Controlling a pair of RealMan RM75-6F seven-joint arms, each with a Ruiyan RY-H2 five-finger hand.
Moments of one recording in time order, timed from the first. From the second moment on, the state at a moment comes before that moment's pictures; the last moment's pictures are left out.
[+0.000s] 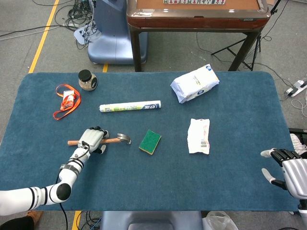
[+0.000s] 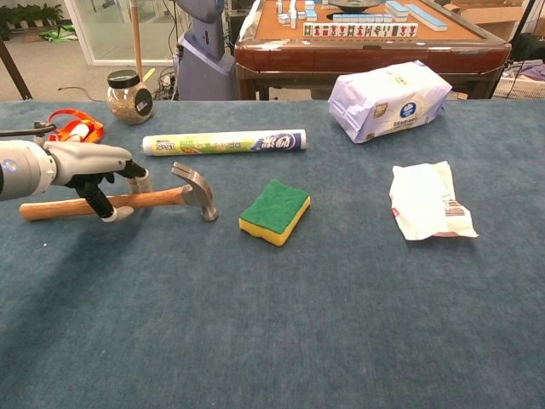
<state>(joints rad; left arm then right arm) -0.90 -1.43 -0.11 -1.54 0.58 0.84 0.64 0.03 -0.91 0.01 -1.79 -1.63 1.55 0.01</state>
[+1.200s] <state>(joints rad) -0.95 -1.46 -0.07 -1.49 0.55 0.83 0.60 0.02 -0.91 0.01 -1.79 -1.63 1.55 0.01</state>
